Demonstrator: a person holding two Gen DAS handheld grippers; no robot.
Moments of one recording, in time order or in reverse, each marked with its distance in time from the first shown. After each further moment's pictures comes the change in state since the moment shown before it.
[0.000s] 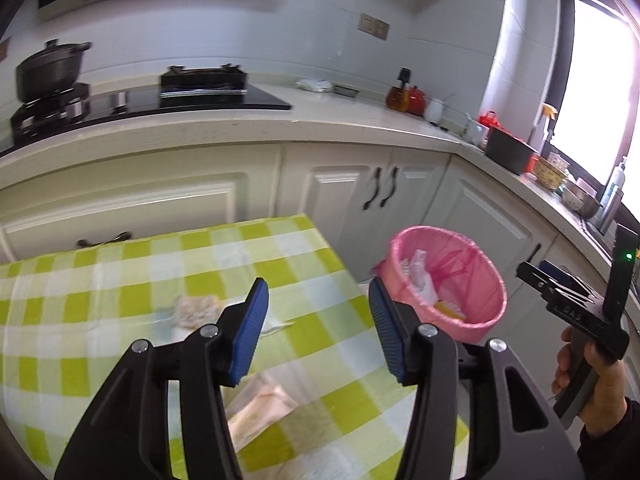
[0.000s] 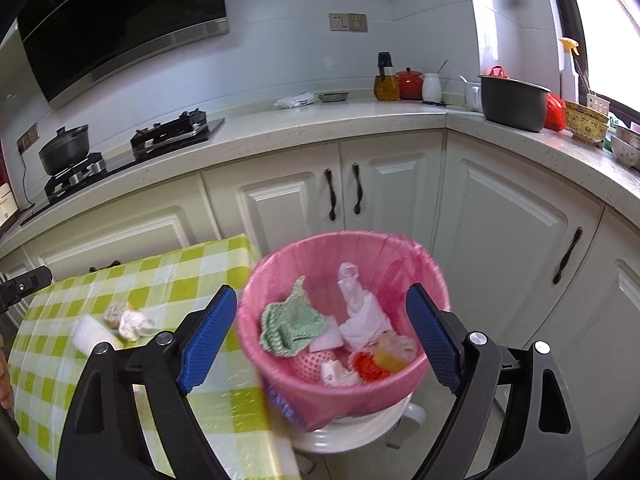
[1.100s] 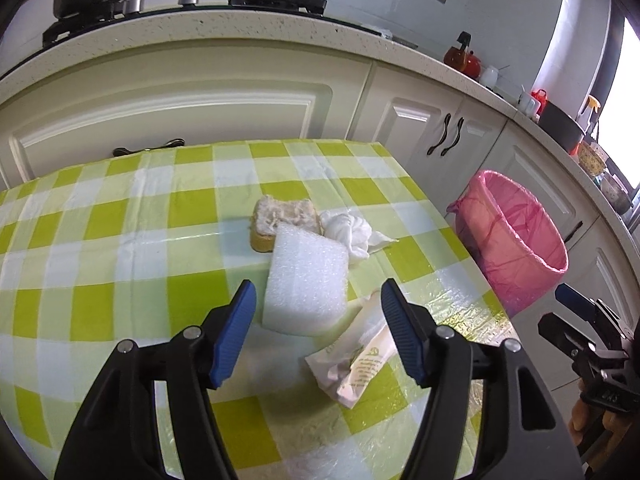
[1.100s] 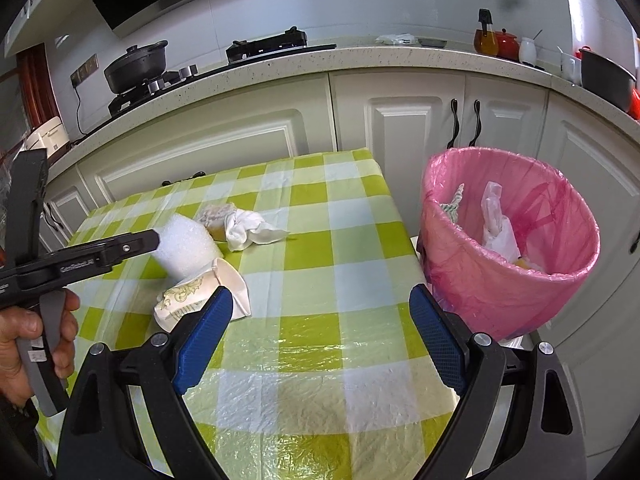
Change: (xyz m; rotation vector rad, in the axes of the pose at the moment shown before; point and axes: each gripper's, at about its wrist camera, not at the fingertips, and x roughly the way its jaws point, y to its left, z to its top) left arm 0.046 0.100 -0.070 -0.094 0.174 0.058; right arm 0.017 0.142 -0.082 -0.115 0.185 0.197
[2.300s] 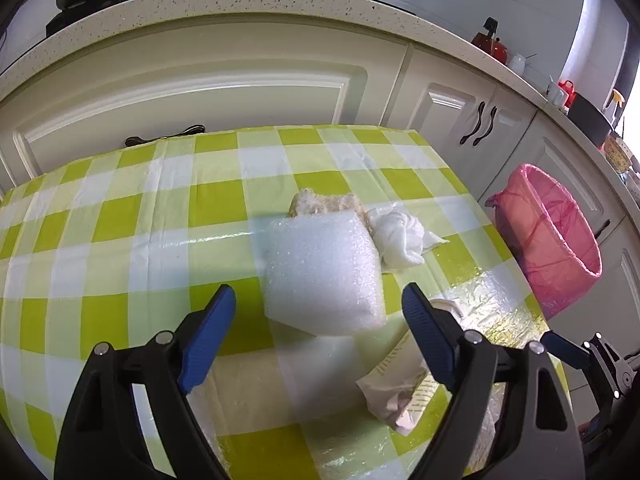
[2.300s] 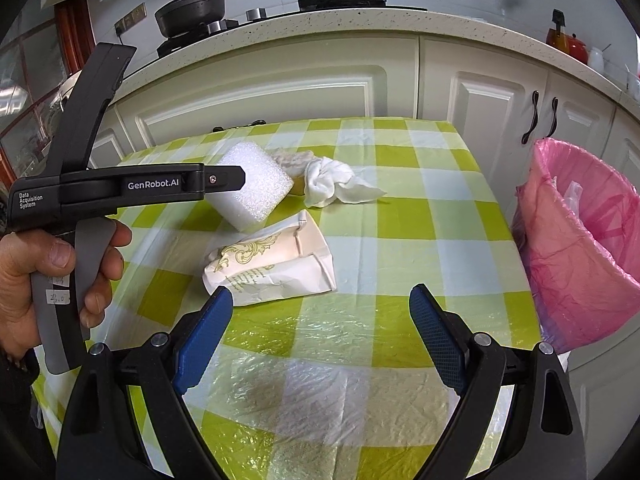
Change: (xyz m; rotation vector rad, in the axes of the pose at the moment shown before) left arm 0.027 0.027 0.009 -0.012 0.047 0.082; right arm 0.046 0.066 -0.019 -0.140 0.106 0.132
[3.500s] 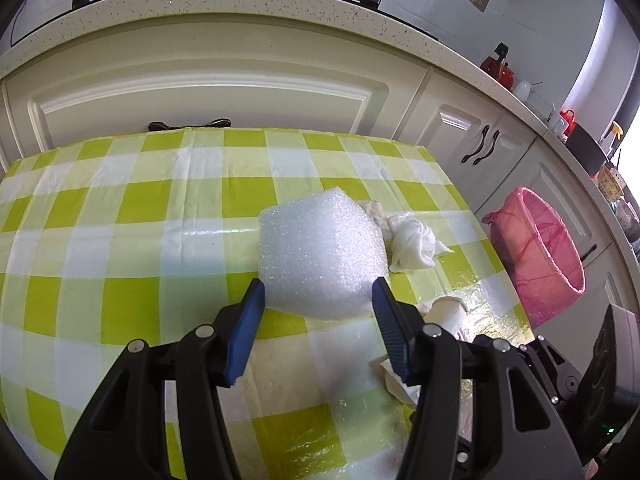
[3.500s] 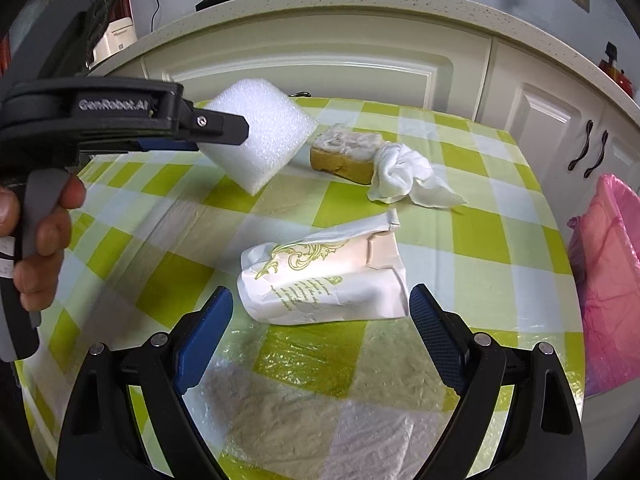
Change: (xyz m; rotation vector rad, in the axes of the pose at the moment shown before) left arm -0.026 0.039 -0.005 -0.091 -0.016 -0.048; right arm 0.054 0.045 0.004 -0.150 0.055 0.027
